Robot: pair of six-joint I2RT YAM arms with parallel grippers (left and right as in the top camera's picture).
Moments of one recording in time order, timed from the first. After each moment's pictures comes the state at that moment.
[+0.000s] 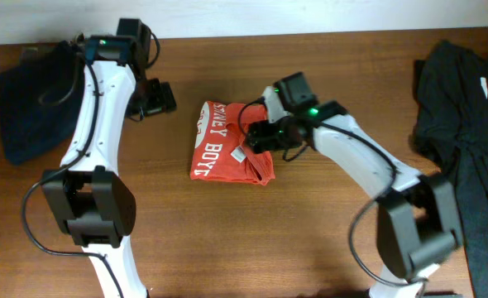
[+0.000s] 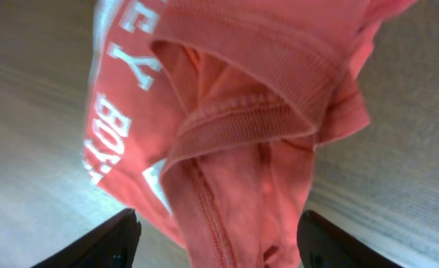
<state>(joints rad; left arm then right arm) -0.08 2.12 2.04 -1.40 -0.13 -0.39 0.43 1.91 1.44 -0.69 -0.33 0.27</state>
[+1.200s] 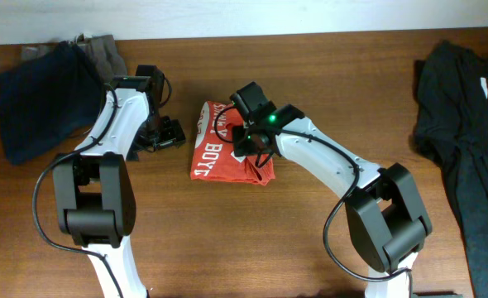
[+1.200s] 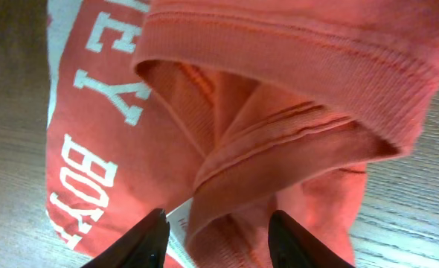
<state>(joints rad) -0.08 2.12 1.66 -1.16 -0.08 -0.44 0.58 1.99 1.52 -0.70 -0.06 0.47</state>
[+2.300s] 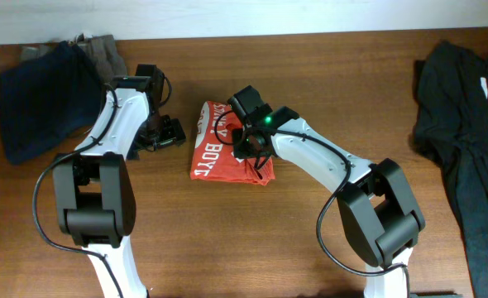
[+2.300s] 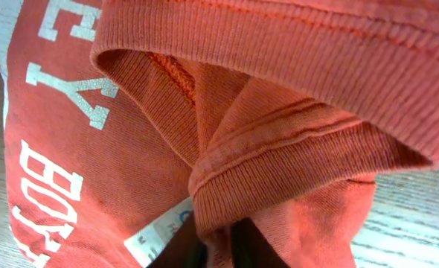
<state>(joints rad) -0.08 2.12 1.66 -1.14 -0.08 -0.44 0.58 2.03 1.52 -0.70 -0.03 0.48</state>
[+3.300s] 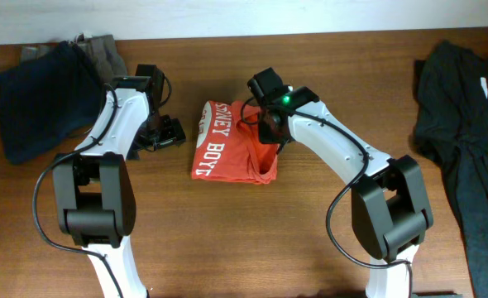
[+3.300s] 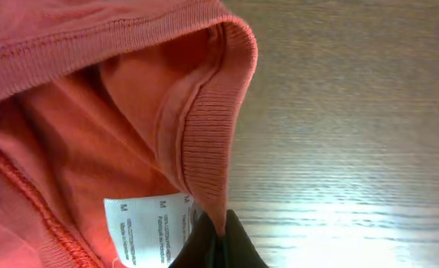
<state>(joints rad) -0.08 2.12 1.66 -1.14 -0.08 -0.44 0.48 2.04 1.62 -0.90 0.19 0.46</state>
